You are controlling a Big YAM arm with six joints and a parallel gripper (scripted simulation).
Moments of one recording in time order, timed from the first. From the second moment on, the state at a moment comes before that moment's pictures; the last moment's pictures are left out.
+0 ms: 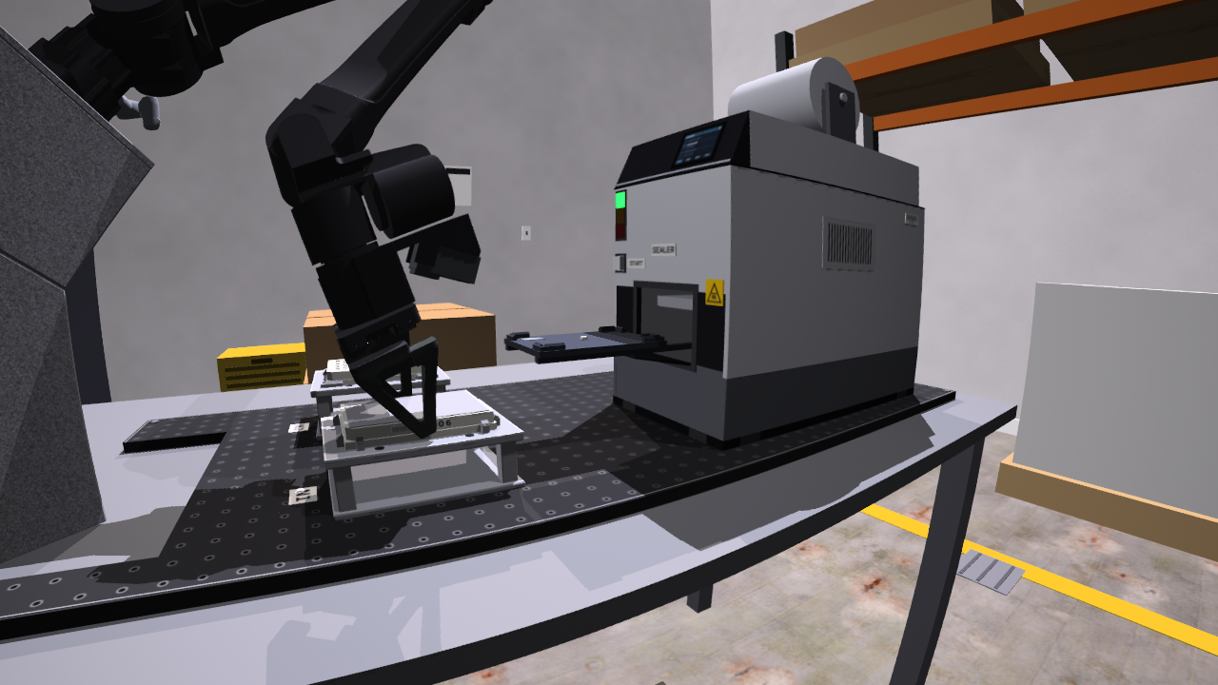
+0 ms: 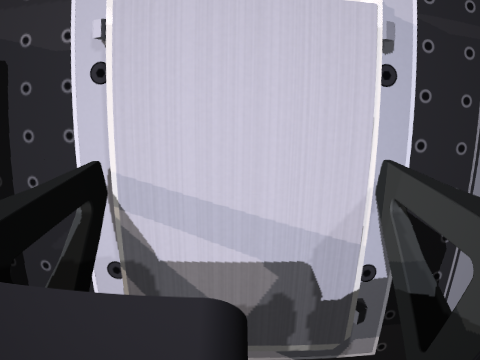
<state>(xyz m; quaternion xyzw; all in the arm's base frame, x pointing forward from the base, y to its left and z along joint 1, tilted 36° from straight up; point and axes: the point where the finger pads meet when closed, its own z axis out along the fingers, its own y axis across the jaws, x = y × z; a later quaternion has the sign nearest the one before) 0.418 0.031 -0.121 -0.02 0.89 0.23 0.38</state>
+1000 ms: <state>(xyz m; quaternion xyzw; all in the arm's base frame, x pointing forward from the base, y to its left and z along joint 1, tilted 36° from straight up) 0.419 0.030 -0.121 -0.02 0.89 0.23 0.38</state>
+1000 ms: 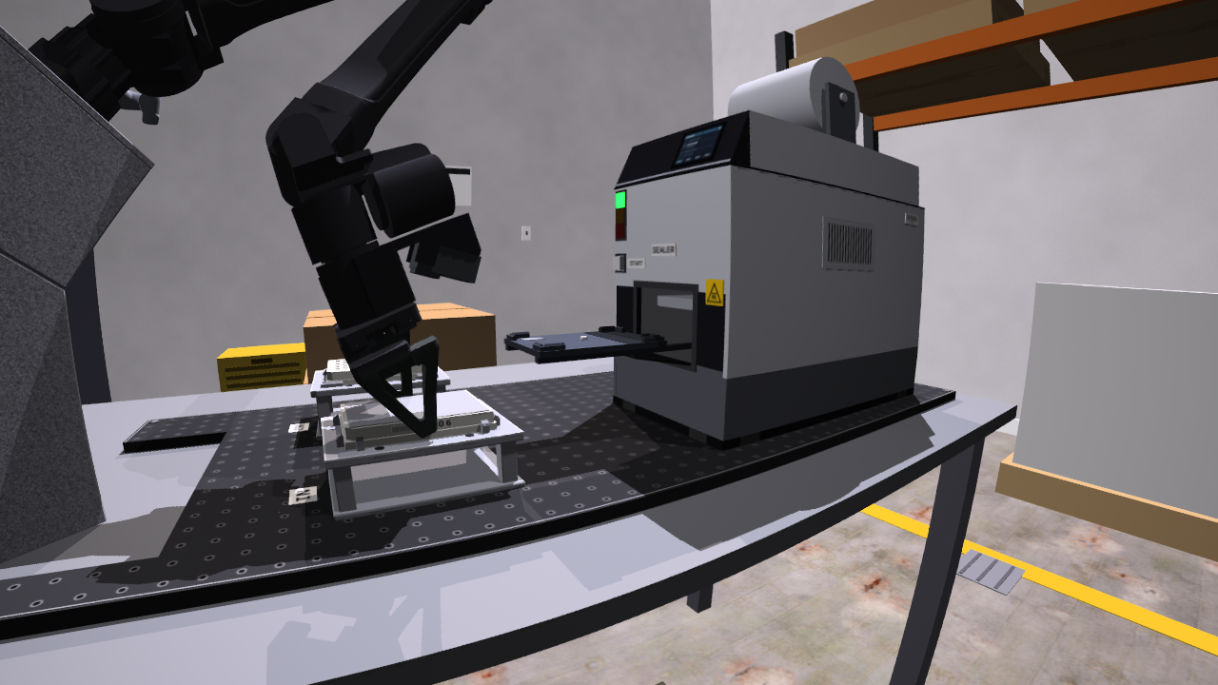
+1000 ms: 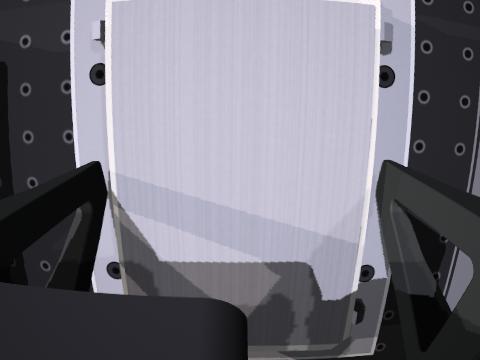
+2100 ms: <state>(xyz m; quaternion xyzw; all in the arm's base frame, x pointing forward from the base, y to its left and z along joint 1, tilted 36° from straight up) 0.410 0.022 -0.106 -0.02 0.89 0.23 0.38</state>
